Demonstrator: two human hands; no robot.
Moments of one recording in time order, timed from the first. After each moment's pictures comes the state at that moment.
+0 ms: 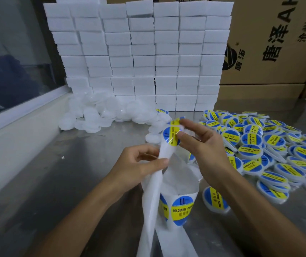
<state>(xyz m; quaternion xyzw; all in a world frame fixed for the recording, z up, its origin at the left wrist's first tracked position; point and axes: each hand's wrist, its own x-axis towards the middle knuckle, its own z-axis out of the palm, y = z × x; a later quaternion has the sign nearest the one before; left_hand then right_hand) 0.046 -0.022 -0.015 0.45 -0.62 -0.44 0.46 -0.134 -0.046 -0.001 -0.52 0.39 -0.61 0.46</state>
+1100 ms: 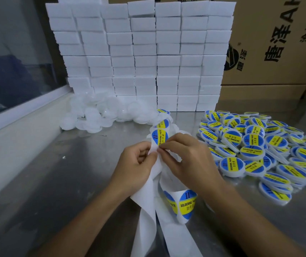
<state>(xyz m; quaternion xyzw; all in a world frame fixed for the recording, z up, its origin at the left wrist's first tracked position) 0.043 -0.032 -0.030 0.46 -0.64 -0.34 0.52 -0.116 -0.039 -0.018 -0.80 0.39 -0.45 -0.08</state>
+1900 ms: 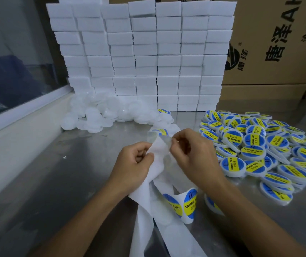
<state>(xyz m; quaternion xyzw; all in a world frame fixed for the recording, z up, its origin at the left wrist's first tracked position) 0.048 -0.036 -0.033 0.47 -0.64 -0.31 0.53 -0.121 -0.043 -0.016 -0.73 0.45 -0.51 0.02</state>
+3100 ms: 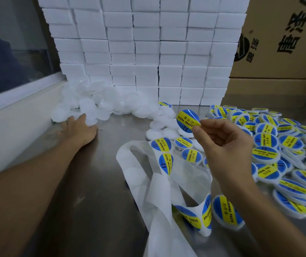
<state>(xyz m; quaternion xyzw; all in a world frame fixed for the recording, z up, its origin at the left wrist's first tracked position) 0.196 -0.192 -0.050 0.84 -0.50 -0.04 0.22 -0.138 -0.057 -0.011 -0.54 0.42 -0.68 0.24</state>
